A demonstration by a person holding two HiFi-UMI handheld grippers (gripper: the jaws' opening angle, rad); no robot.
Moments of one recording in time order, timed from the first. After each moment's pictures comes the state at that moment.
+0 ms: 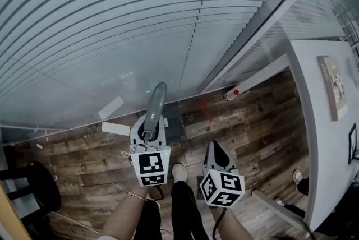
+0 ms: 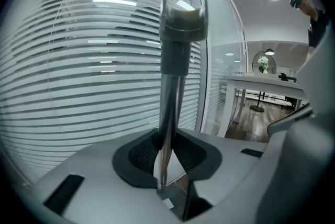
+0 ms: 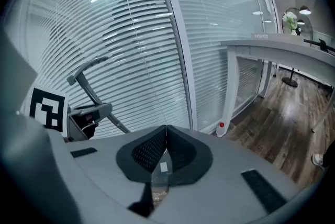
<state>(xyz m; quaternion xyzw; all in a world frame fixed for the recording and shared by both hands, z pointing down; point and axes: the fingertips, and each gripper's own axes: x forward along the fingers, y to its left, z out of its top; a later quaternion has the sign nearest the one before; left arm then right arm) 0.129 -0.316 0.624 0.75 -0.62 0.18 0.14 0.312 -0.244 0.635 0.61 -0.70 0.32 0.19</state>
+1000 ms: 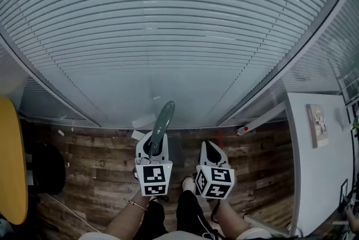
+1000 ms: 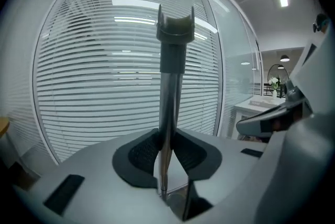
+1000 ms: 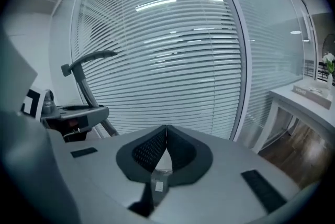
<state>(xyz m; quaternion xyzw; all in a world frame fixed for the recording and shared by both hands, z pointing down) -0.012 -0.186 0.448 0.69 -0.70 0.13 0.12 0.142 -0.207 0.469 0.50 -0.82 0.20 0.19</state>
